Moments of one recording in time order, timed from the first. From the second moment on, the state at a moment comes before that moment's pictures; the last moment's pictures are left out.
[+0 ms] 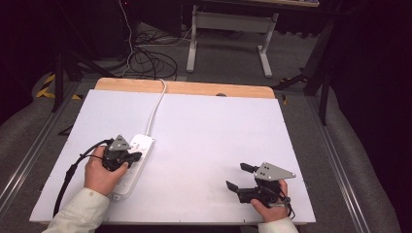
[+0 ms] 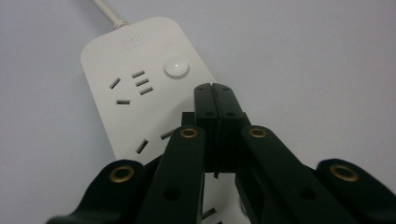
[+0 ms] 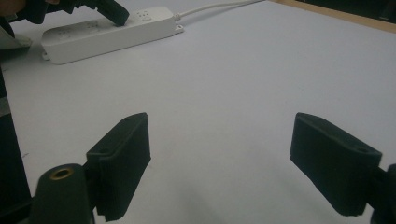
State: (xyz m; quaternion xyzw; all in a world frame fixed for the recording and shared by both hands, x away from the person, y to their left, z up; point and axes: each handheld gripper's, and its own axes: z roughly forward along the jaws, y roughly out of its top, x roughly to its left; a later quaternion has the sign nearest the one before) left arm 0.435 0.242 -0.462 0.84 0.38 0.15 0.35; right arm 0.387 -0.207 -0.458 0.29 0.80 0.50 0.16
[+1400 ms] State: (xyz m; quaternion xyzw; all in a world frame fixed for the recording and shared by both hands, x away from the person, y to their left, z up) left arm 0.422 0.254 -0.425 0.82 0.37 0.17 0.40; right arm 0.389 -0.208 -0.459 0.29 0.80 0.50 0.16
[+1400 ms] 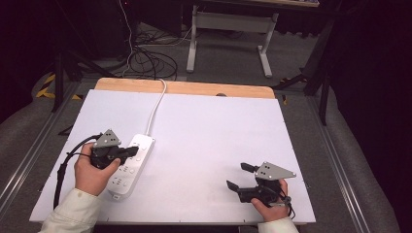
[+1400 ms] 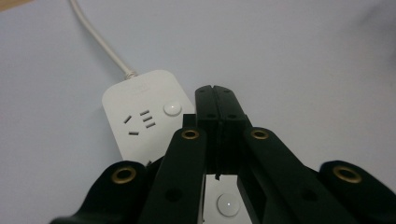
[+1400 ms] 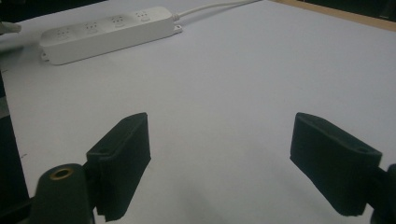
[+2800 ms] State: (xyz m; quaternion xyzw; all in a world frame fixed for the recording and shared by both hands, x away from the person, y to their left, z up) left arm 0.370 0.300 -0.406 0.77 0.35 0.22 0.48; right arm 0.388 -0.211 -0.457 0.29 0.80 0.50 0.16
